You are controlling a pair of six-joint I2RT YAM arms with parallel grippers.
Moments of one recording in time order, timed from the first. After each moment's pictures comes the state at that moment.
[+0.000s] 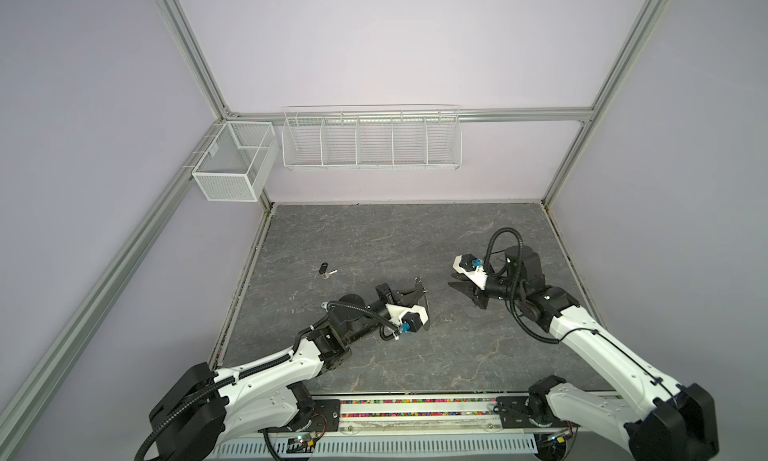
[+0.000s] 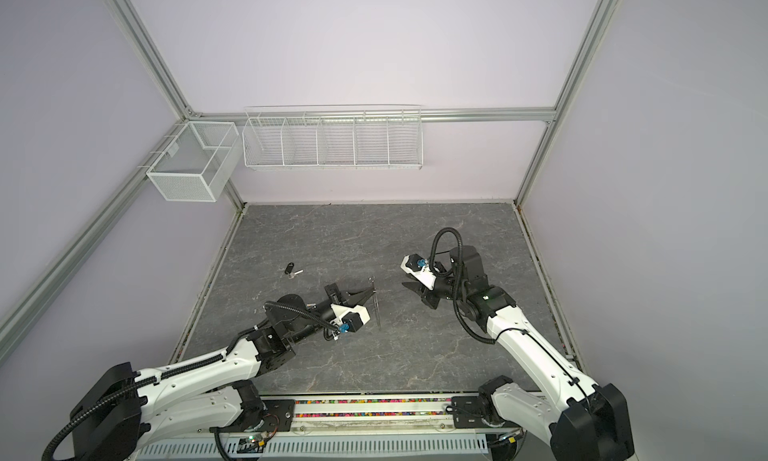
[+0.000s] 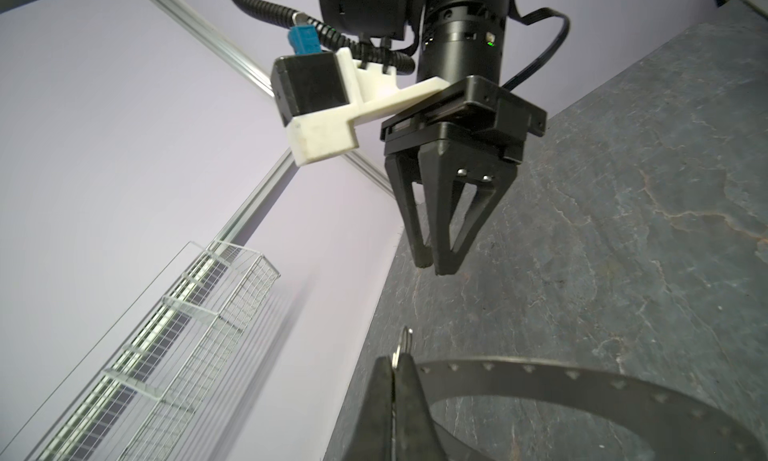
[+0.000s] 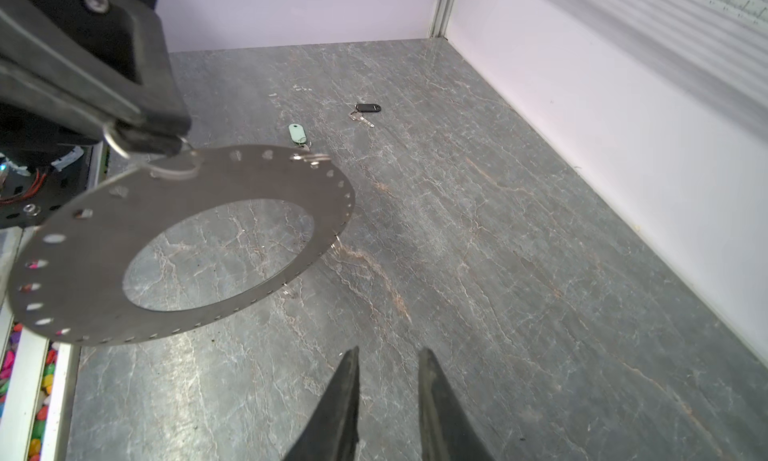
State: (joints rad) left arm -0.92 1.07 0.47 0.63 0.13 0.82; right arm 0.42 1.11 0.79 -0.26 -0.58 -0.47
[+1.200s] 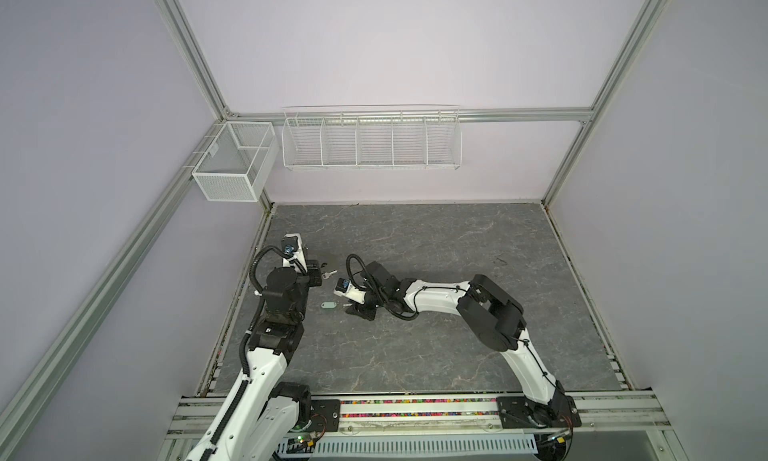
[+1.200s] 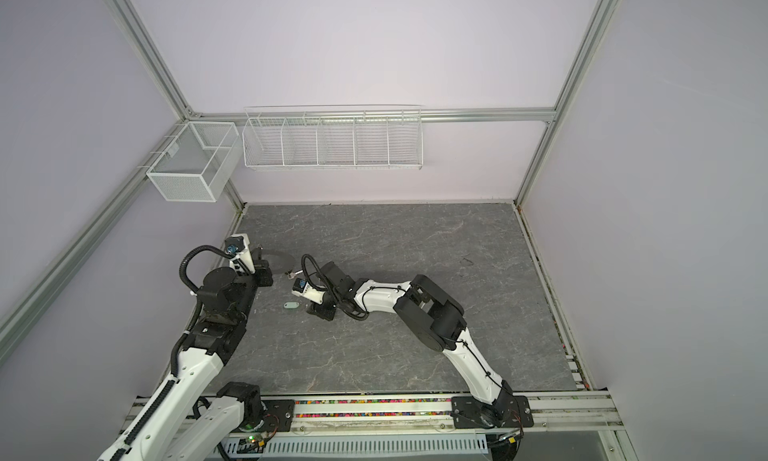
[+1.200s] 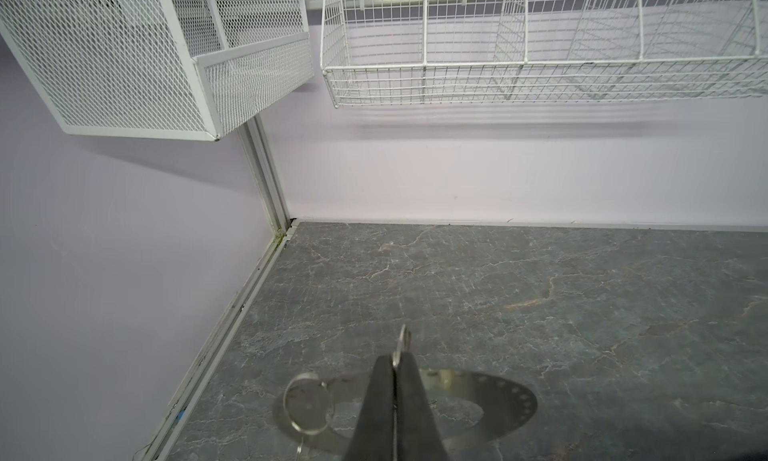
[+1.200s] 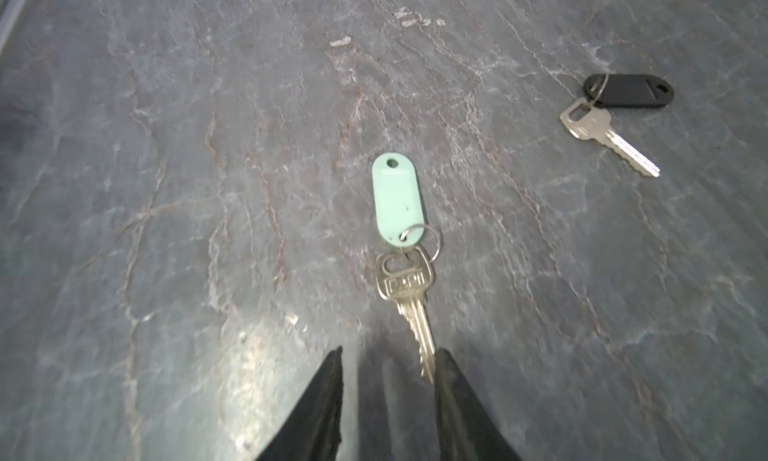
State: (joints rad) left arm -0.21 0.77 0.58 0.07 -0.21 -0.01; right arm 0.99 2.29 1.57 -0.05 -0.33 -0.28
